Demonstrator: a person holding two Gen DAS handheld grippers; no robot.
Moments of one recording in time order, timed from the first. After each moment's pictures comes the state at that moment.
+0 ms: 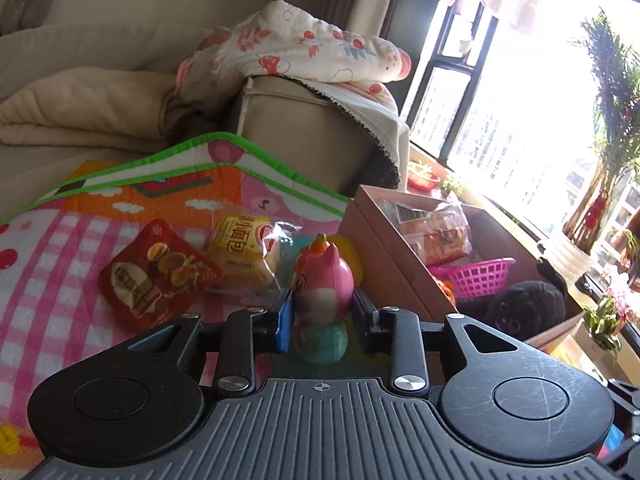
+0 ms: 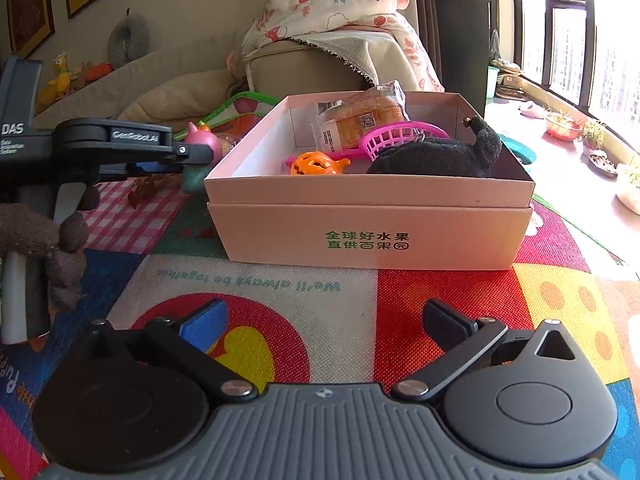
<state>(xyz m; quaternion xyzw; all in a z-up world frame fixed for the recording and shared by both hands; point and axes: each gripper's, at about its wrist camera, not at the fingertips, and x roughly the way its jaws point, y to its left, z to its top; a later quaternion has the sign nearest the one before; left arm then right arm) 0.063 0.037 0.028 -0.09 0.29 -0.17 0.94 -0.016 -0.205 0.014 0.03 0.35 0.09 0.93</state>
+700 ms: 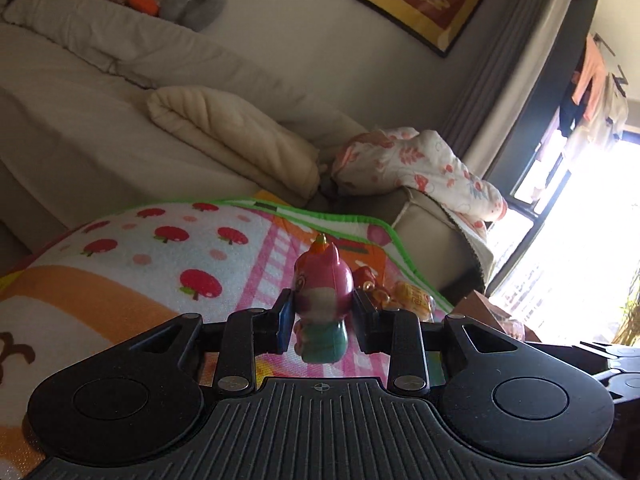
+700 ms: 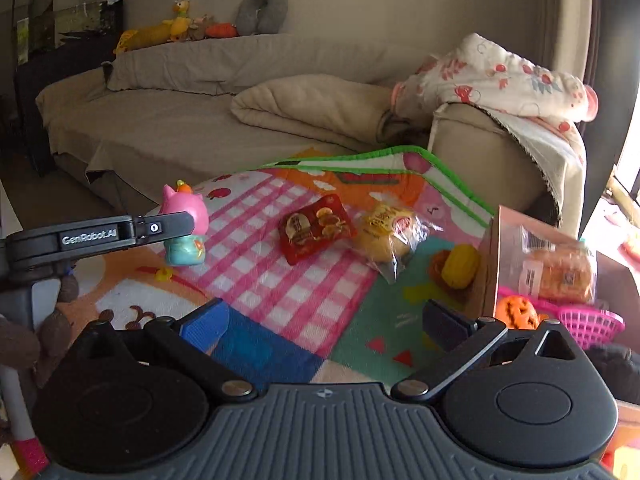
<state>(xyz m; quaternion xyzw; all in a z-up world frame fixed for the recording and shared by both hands) -0.022 0.194 0.000 -0.28 0.16 -0.03 0.95 0.043 -0.021 0.069 -0.16 0.29 0.23 0.92</state>
